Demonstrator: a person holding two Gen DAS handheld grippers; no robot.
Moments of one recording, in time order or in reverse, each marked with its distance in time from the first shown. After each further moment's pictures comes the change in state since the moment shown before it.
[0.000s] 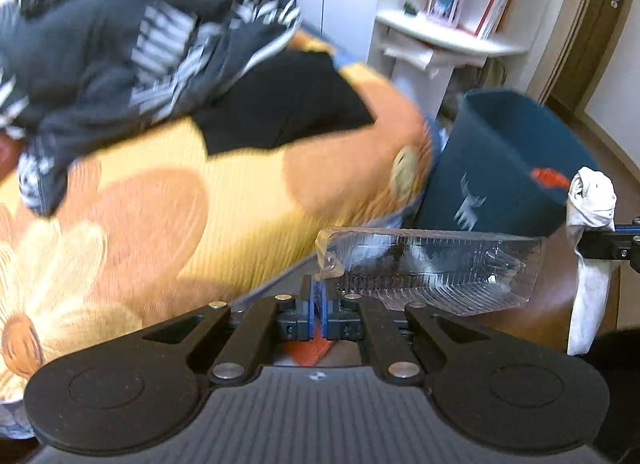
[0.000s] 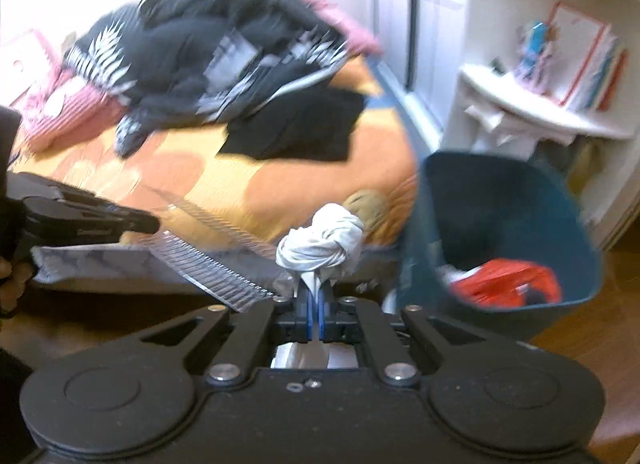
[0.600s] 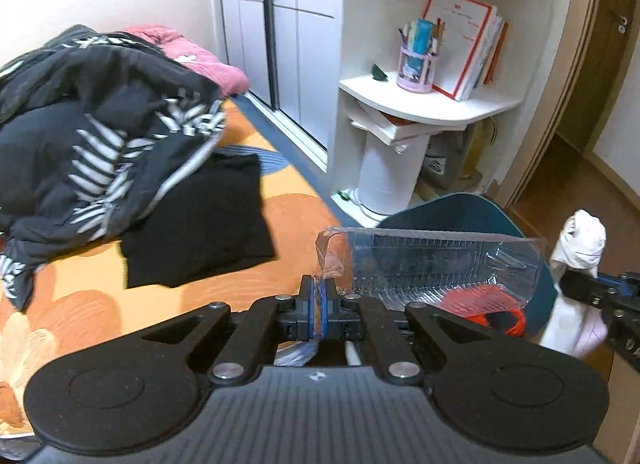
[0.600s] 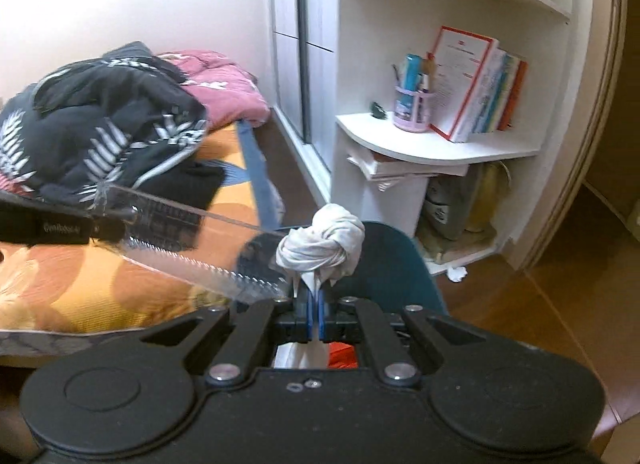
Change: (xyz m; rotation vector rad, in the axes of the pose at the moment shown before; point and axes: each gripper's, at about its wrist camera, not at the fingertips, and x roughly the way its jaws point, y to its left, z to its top) left arm 0.020 -0.148 0.133 -0.017 -0.084 0.060; right arm 0.000 -0.136 0.034 0.134 -0.107 -0.187
